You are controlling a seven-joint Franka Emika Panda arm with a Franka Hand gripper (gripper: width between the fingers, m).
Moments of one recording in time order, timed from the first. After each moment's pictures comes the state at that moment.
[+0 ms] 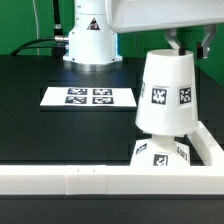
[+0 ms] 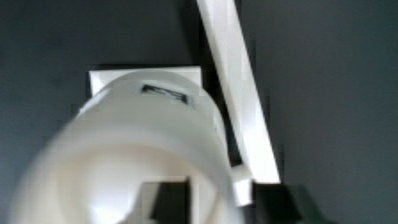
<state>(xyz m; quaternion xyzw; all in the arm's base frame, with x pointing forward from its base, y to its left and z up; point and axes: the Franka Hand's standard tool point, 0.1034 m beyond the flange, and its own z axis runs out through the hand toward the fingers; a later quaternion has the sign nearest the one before) 0.605 0.090 0.157 -0.98 0.15 0.07 0.09</state>
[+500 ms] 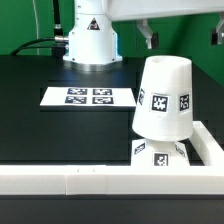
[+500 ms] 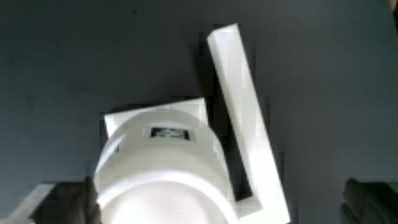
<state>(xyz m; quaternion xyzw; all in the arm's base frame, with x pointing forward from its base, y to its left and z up) 0.589 0.091 0.171 -0.98 0.16 0.10 0.09</state>
